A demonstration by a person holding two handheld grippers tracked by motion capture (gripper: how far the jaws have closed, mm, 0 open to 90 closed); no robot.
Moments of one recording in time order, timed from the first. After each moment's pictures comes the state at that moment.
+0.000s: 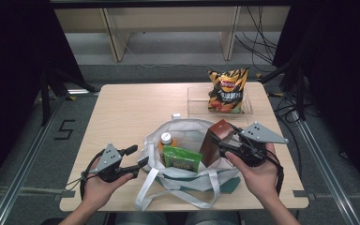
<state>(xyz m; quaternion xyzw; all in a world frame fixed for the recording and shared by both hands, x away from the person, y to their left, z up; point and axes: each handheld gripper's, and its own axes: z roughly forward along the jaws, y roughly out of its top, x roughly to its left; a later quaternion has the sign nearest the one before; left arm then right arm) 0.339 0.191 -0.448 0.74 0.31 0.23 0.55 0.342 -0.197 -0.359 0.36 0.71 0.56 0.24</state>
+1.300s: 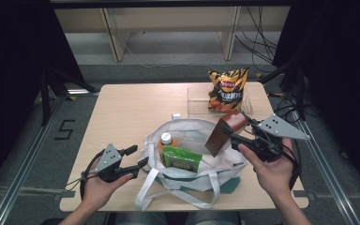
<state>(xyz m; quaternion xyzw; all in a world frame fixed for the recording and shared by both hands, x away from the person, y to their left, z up) 0.338 0.191 -0.449 0.74 0.31 0.23 0.55 0.336 -0.218 -0.325 0.35 0.68 0.57 0.28</state>
